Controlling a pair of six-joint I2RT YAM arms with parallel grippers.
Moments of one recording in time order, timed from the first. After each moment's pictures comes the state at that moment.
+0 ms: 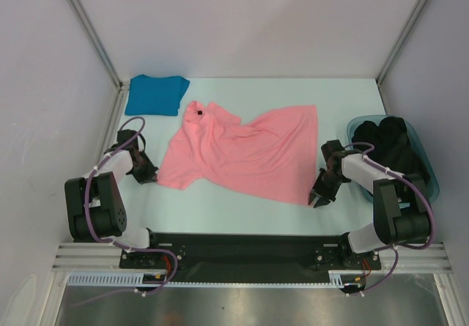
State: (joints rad) left arm 0.20 1.49 0.80 -0.54 0.04 -0.45; right arm 0.17 1.47 0.73 -0.77 -0.16 0.70
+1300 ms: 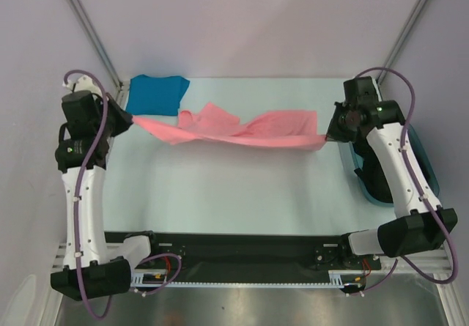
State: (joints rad) left arm 0.17 1.05 1.32 -0.74 0.11 -0.37; right arm 0.17 1.37 1.49 -1.11 0.02 0.46
